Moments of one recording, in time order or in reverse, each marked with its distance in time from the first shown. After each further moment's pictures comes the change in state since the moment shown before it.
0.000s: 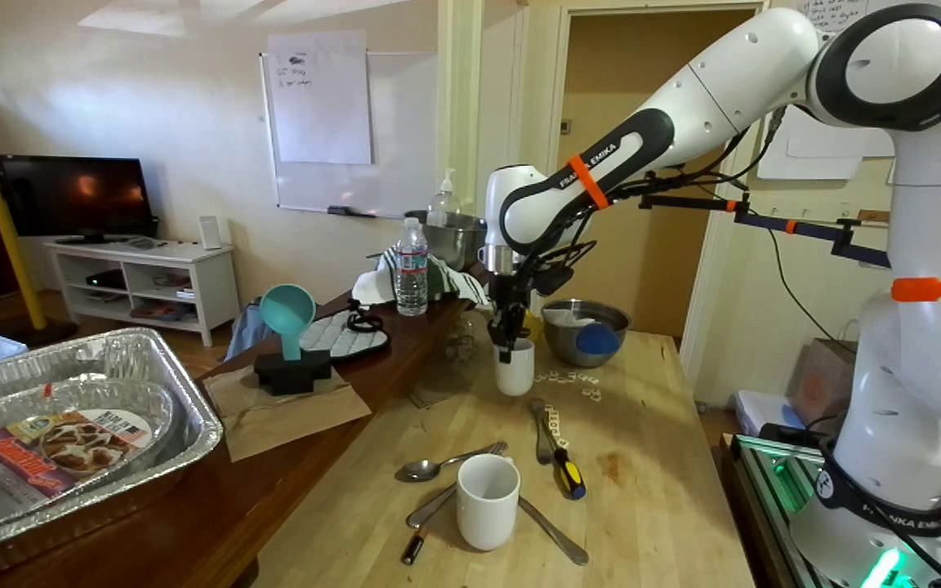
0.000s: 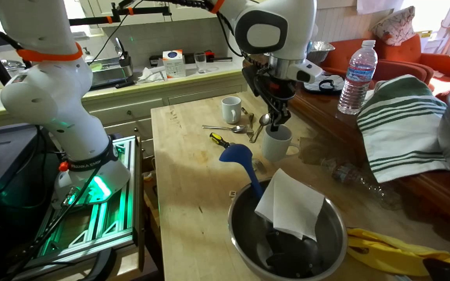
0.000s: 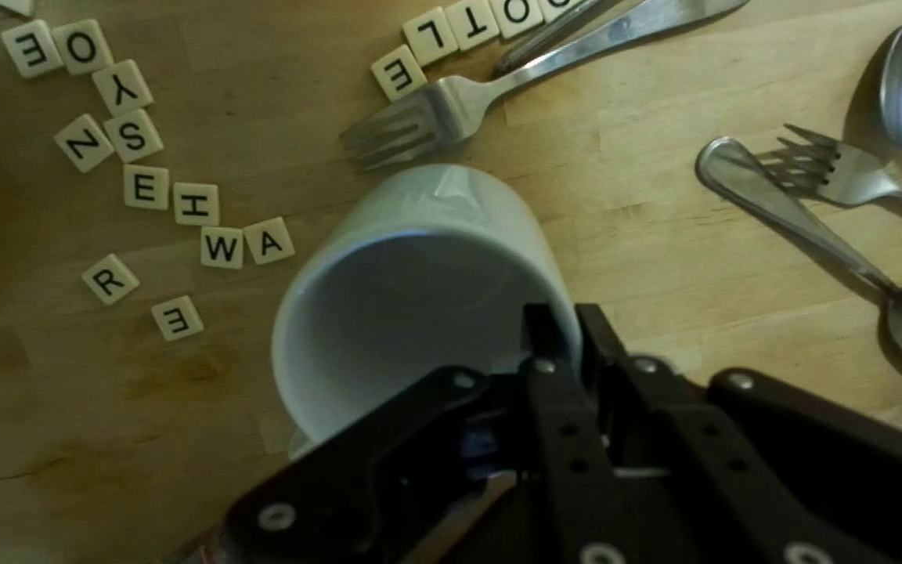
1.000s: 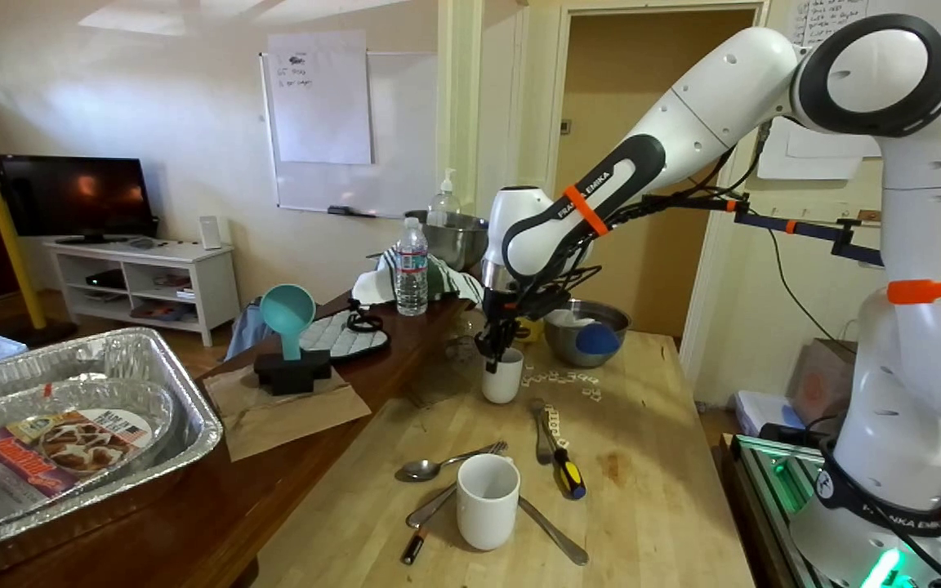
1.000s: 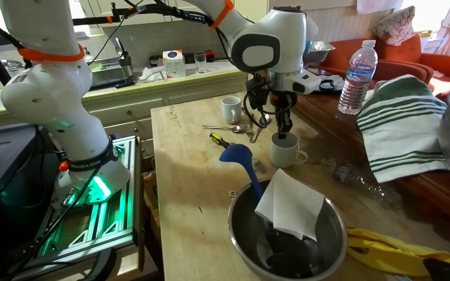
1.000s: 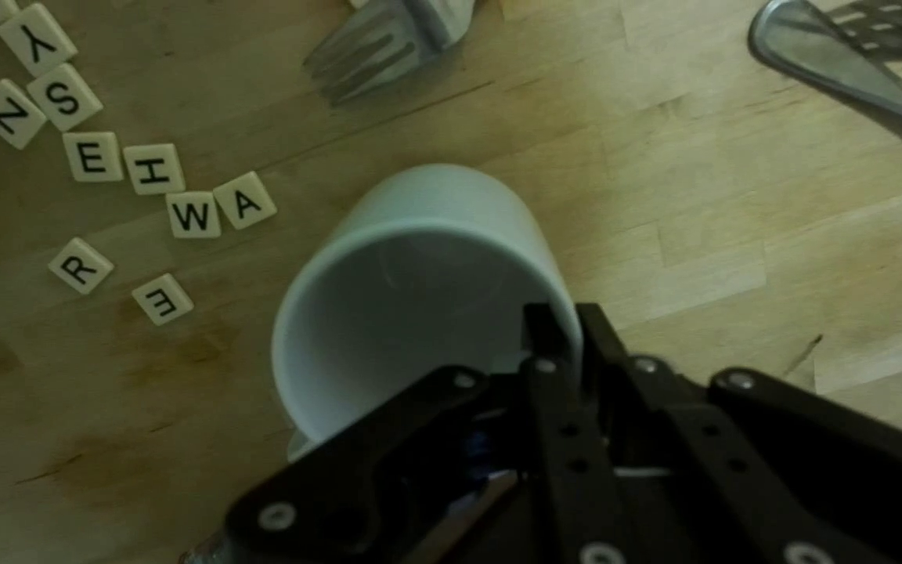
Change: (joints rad) arm 0.009 0.048 0.001 -0.058 0.000 0.242 0.140
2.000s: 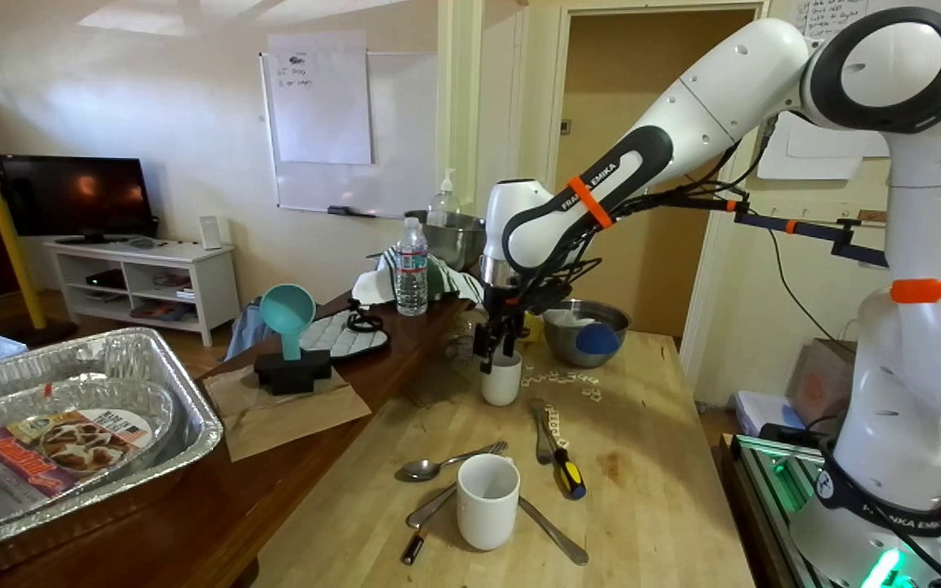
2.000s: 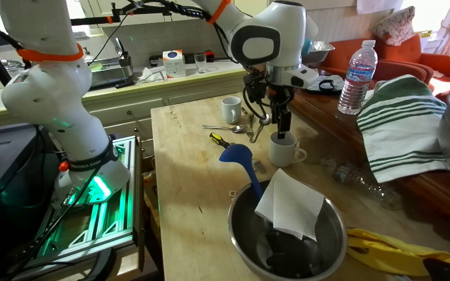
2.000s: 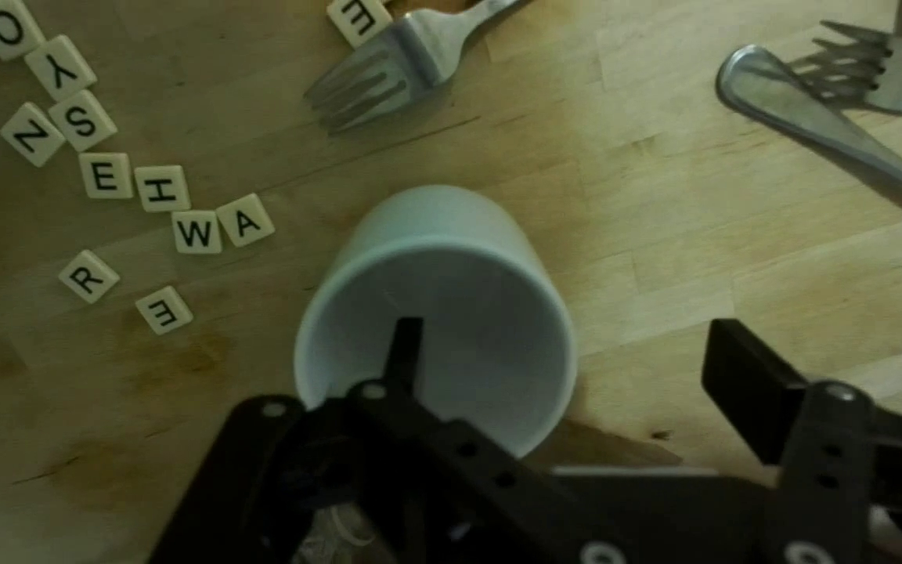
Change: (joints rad) arm 0.015 -0.032 0.000 0.007 -0.027 -0.083 0.004
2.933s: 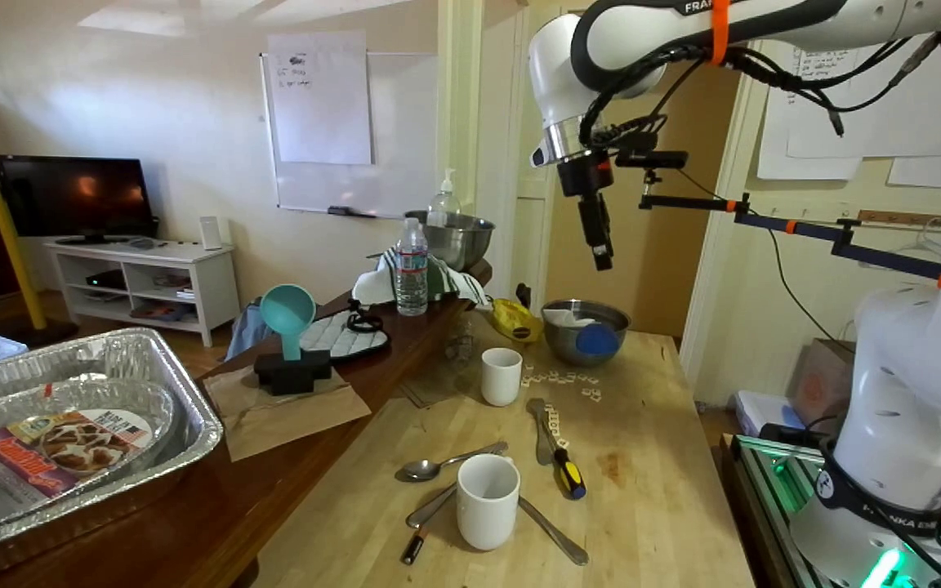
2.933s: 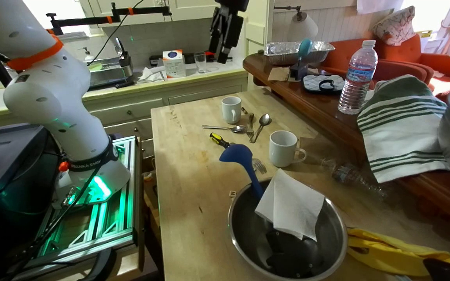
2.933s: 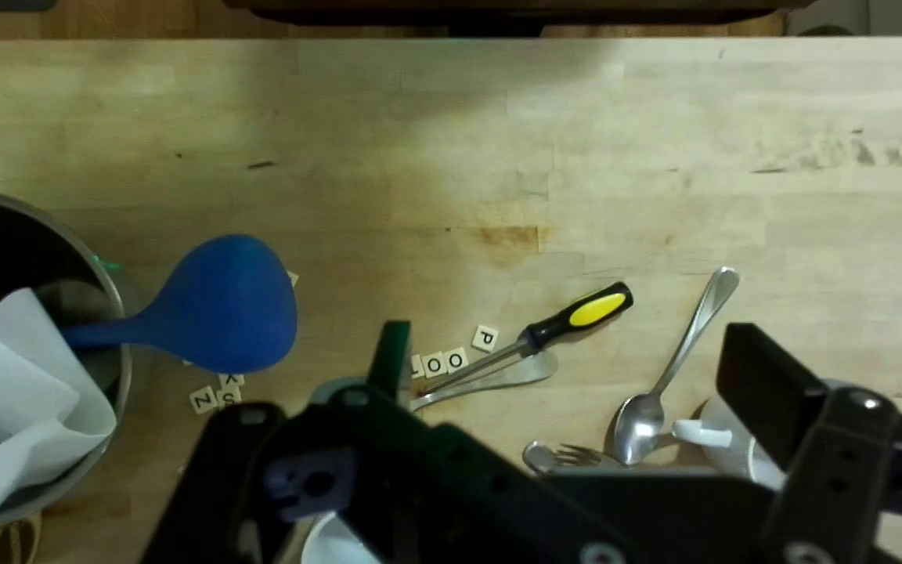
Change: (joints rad) arm 0.036 -0.447 0.010 0.131 -0.082 -0.963 -0.167
